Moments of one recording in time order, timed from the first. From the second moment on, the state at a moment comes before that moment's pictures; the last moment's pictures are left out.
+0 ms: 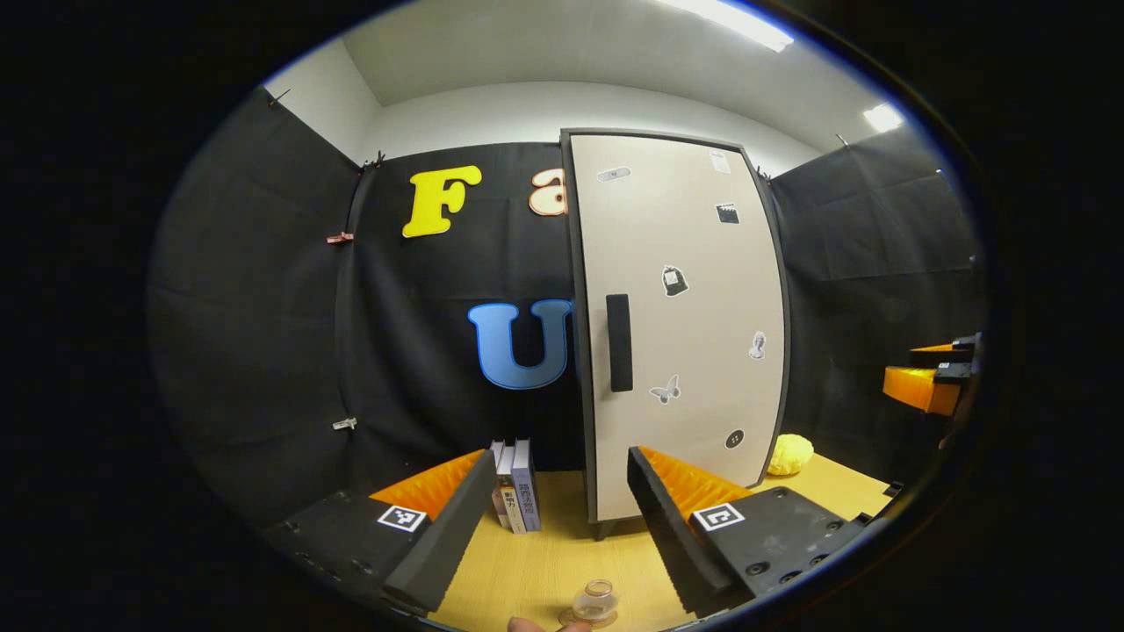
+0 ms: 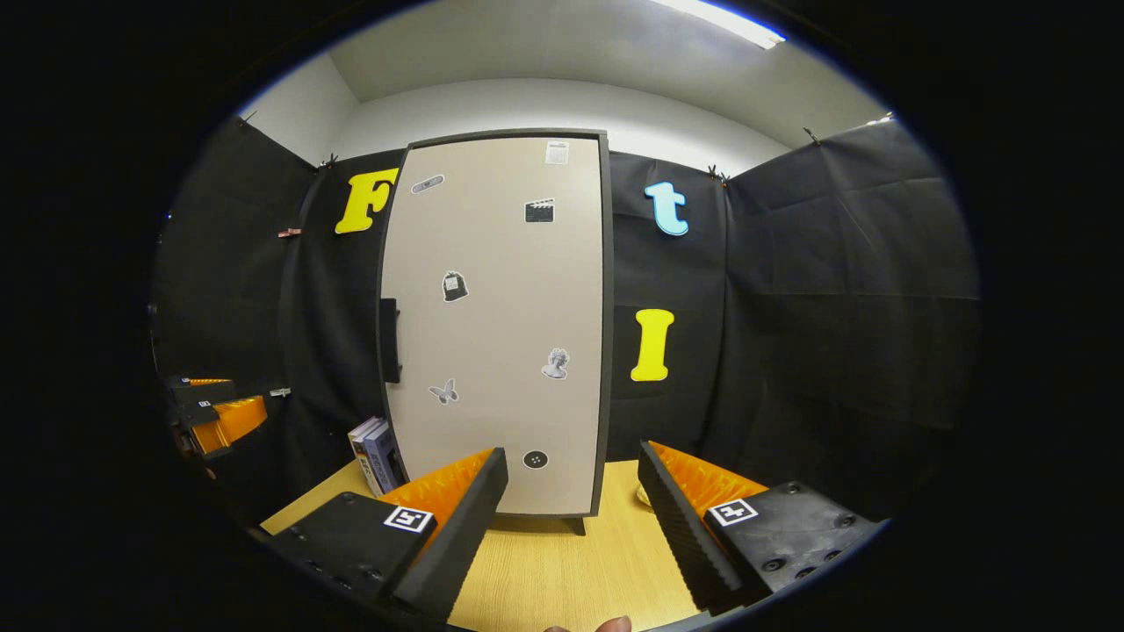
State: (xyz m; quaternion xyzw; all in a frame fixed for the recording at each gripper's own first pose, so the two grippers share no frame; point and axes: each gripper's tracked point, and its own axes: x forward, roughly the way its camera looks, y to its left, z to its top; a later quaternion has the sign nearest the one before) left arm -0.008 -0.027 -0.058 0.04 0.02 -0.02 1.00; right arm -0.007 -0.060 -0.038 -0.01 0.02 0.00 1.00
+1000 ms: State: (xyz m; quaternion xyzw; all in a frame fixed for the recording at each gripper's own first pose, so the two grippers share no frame) left arm -0.008 -0.117 -0.051 0.06 0.00 0.00 1.00; right arm 0.020 -0.135 -0.048 0.00 0.02 0.04 1.00
